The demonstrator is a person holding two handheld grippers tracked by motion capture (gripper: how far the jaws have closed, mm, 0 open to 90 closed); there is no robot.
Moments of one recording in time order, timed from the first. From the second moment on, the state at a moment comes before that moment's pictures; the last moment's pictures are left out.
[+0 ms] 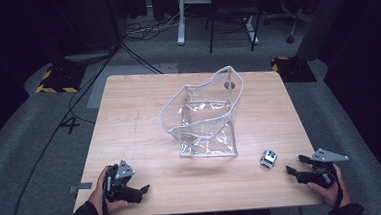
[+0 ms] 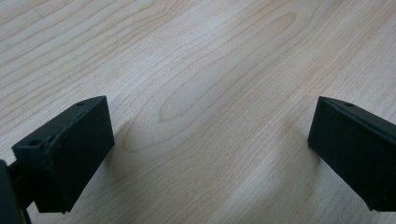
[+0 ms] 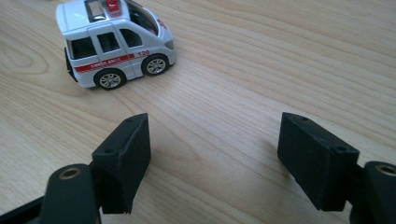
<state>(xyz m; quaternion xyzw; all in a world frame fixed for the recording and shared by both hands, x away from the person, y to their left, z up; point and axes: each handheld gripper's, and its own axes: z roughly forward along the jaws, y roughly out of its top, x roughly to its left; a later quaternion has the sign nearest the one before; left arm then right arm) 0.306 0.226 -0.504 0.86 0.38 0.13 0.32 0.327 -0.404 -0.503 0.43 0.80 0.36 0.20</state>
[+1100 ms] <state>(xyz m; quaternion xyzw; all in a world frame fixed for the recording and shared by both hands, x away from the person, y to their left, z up) 0.308 0.225 -0.505 0.85 0.39 0.13 0.32 0.336 -0.335 -0.502 0.38 0.83 0.36 0.18</state>
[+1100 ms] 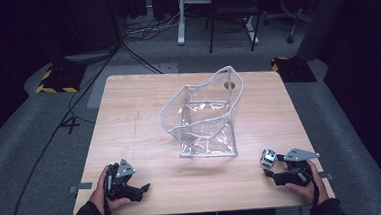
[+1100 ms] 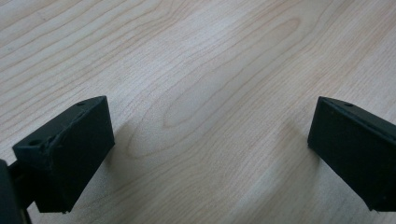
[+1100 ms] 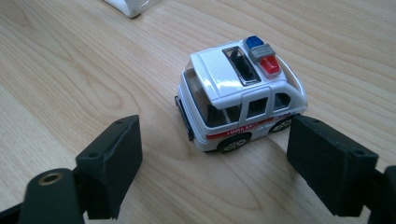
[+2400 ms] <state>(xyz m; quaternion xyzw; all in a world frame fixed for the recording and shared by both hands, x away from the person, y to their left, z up) 0.309 0.226 -0.504 0.85 0.39 0.13 0.32 0.354 -0.317 -0.502 0.36 0.84 0.37 0.18</state>
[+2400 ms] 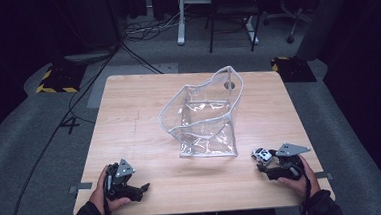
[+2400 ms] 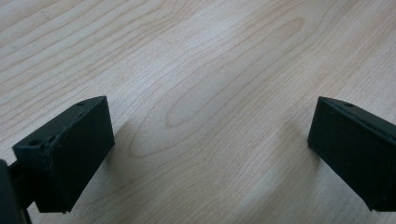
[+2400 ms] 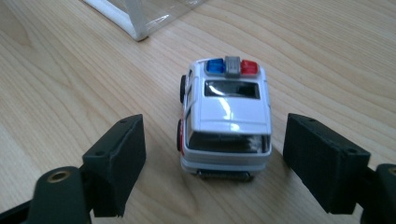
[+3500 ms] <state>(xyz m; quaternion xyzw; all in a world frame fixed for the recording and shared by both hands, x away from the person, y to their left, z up) 0.309 0.226 -0.504 0.85 0.39 0.13 0.33 0.357 -0.321 -0.502 0.36 0.83 0.38 0.17</state>
